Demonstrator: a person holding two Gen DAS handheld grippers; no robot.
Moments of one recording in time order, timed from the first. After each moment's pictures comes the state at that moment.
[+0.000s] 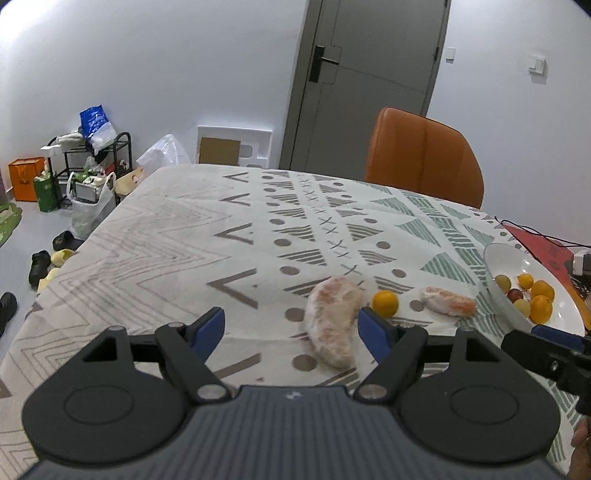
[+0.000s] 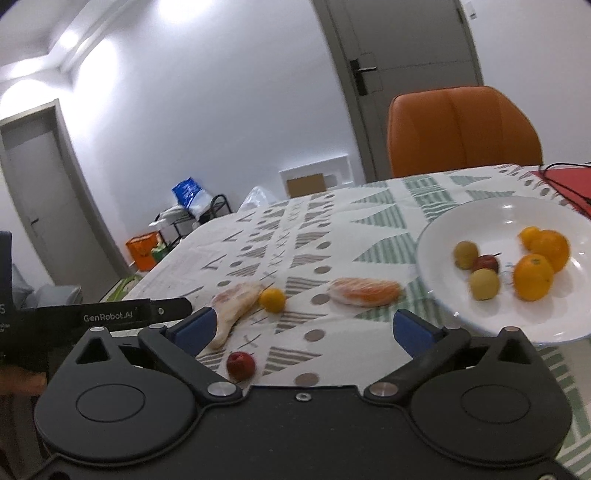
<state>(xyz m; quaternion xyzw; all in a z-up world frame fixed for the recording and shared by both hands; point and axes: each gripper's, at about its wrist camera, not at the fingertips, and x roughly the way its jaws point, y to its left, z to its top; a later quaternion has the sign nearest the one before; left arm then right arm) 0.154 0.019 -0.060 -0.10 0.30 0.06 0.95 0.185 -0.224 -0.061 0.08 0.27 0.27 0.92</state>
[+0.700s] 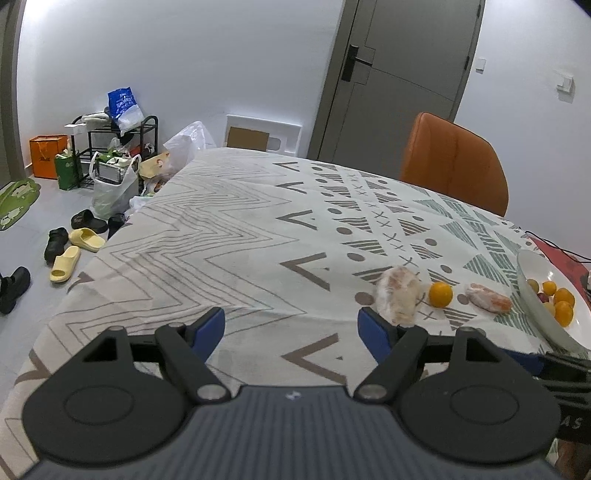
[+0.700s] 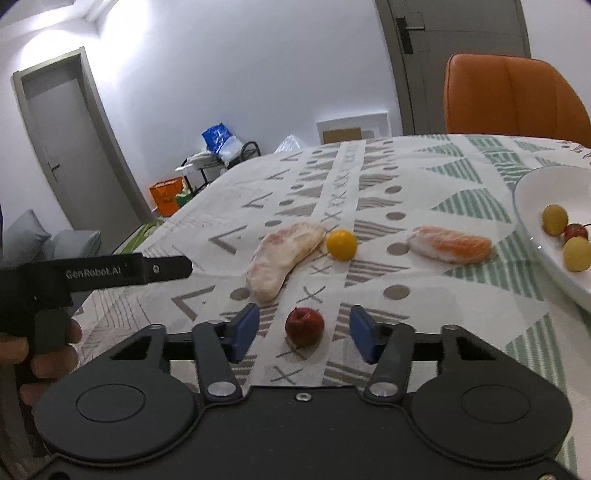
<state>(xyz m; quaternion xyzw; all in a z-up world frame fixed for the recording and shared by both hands) 0.133 0.067 -0.070 -0.13 0.31 0.09 0.94 0.186 -0.162 -0.085 0.03 0.33 0.32 0.89</state>
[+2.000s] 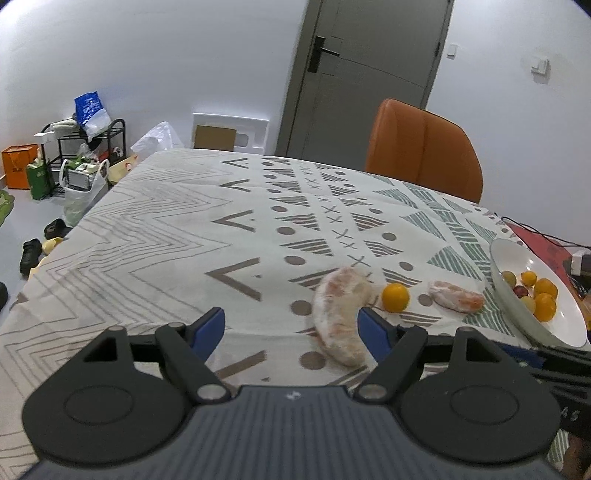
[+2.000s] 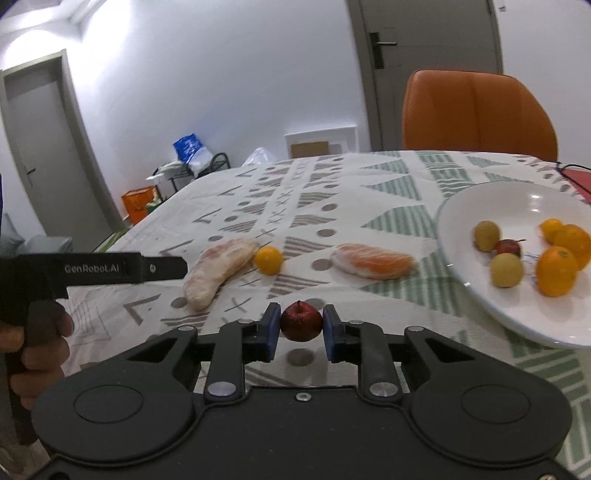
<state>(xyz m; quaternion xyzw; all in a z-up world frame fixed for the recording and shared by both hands) 0.164 0.028 -0.070 -0.11 0.32 0.04 0.94 0.195 -0.209 -0.077 0.02 0.31 0.27 0.91</state>
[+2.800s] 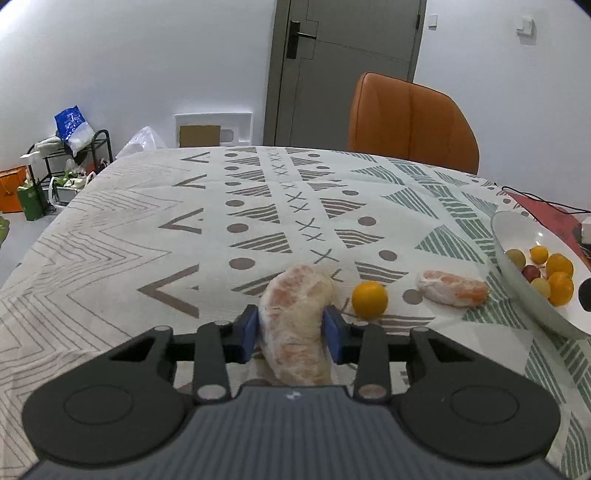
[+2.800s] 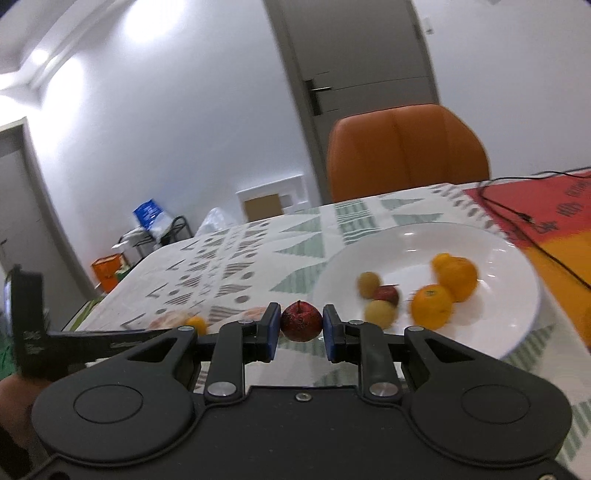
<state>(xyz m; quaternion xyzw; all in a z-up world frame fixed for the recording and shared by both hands) 0.204 -0.013 -0.084 -0.06 0.33 0.04 0.94 0.197 -0.296 -0.048 0.09 0.25 0.20 0.94</state>
